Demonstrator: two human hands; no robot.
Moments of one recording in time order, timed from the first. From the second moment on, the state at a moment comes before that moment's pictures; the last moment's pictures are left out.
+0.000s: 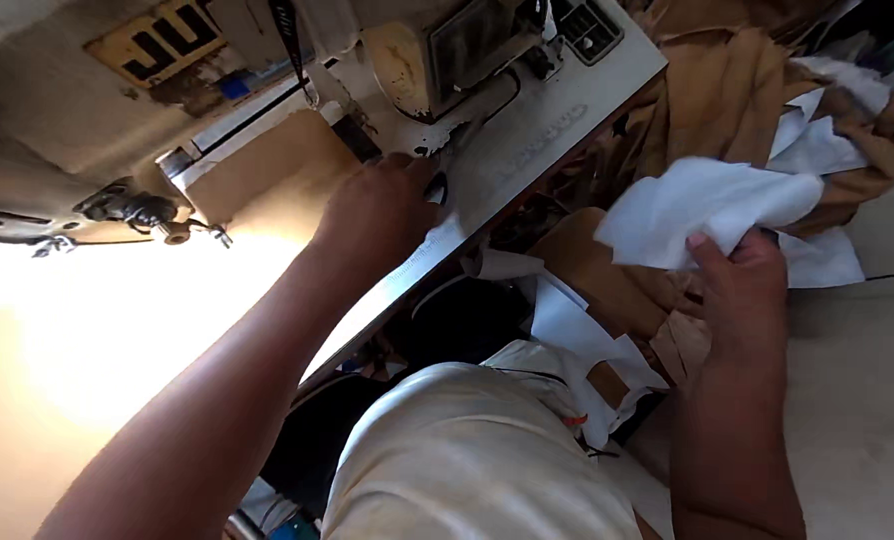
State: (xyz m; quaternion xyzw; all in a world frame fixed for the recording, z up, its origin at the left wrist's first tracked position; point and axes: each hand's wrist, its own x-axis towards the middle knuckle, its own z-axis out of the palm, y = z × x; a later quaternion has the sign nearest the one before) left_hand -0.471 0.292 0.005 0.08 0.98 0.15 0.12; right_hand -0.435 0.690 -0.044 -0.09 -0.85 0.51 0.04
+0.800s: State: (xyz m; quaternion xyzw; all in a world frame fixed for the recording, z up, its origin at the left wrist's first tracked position) left_hand -0.153 0.111 0.045 -0.27 0.92 0.26 -0.15; right_hand -0.448 0.418 -0.007 0.41 -0.76 0.41 -0.29
